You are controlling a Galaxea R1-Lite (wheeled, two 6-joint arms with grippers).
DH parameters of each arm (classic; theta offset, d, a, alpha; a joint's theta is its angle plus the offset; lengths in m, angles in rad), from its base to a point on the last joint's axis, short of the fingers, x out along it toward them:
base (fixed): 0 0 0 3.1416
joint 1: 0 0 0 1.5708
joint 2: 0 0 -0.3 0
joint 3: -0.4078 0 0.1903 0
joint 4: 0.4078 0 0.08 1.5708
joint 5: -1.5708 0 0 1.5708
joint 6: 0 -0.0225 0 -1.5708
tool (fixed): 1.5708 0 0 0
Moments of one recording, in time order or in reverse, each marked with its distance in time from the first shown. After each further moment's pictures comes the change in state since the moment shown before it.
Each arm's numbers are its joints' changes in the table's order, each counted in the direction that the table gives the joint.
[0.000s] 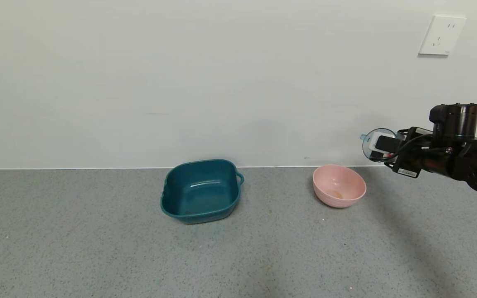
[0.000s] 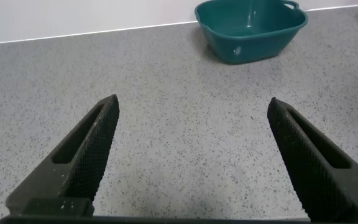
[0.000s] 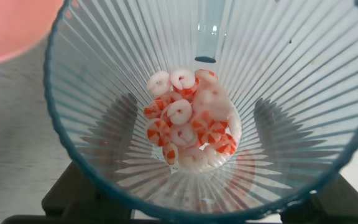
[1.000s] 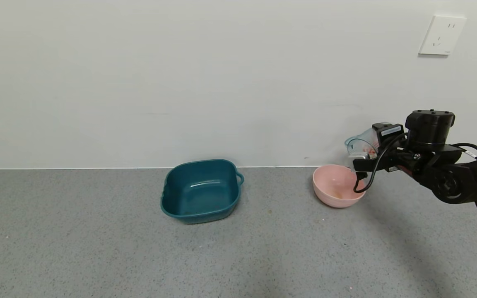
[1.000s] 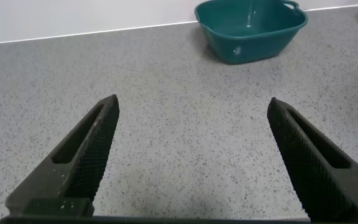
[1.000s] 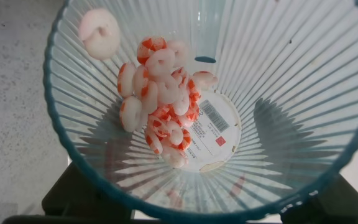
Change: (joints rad) left arm 0.000 0.000 0.000 0.000 0.000 0.000; right arm -0.097 0.107 0.008 -0.259 -0.107 0.620
